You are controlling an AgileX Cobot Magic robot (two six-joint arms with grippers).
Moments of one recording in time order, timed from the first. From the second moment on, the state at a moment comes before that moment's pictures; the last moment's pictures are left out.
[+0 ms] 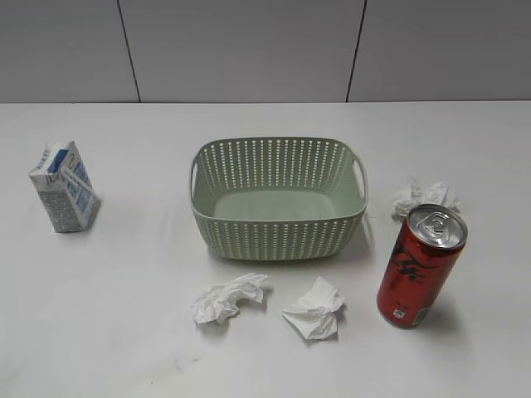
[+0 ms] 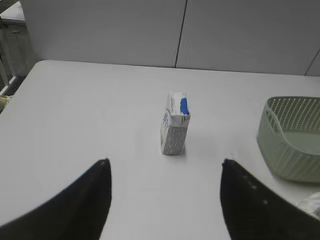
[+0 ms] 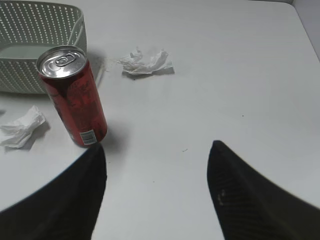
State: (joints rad) left arm -0.11 0.05 -0.54 -0.09 0.92 -0.01; right arm 0.15 -0.01 -0.42 0.01 0.96 0.00
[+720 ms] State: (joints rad) left arm -0.24 0.83 -0.86 -0.19 0.74 0.07; right arm 0.15 -0.01 -0.42 0.01 0.96 0.00
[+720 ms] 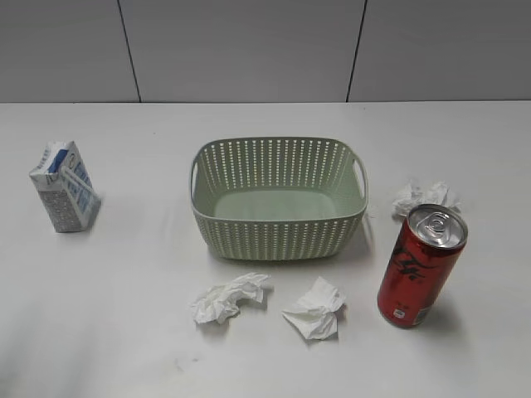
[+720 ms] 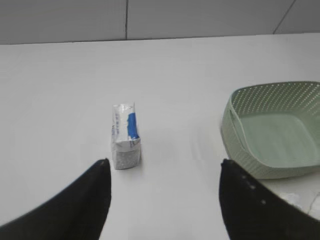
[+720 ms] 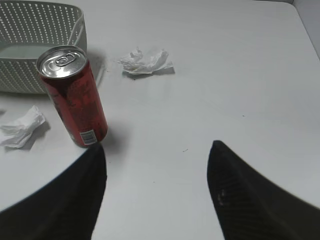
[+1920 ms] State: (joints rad) left arm -0.53 2.08 -1.75 -0.07 1.18 -0.18; right arm 0.15 -0.01 -0.42 0.02 0.96 0.00
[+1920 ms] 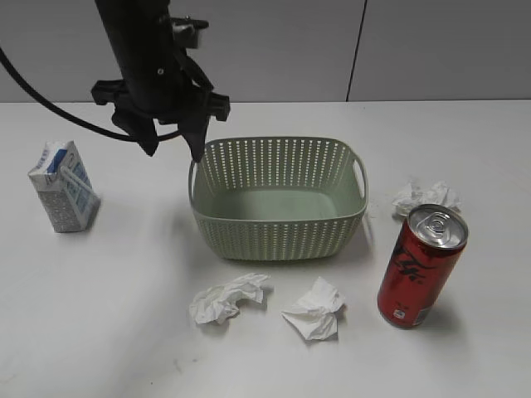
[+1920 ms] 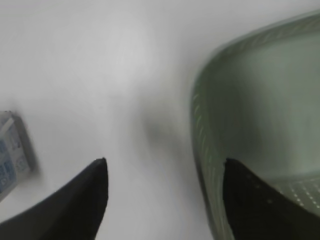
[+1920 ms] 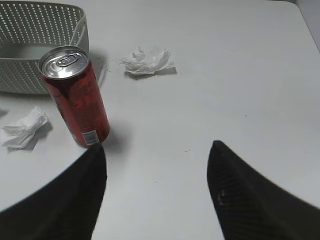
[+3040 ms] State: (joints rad) left arm -0.51 2.23 -1.75 -0.28 1.15 -0.25; right arm 0.15 -0.01 -0.42 0.02 0.96 0.01
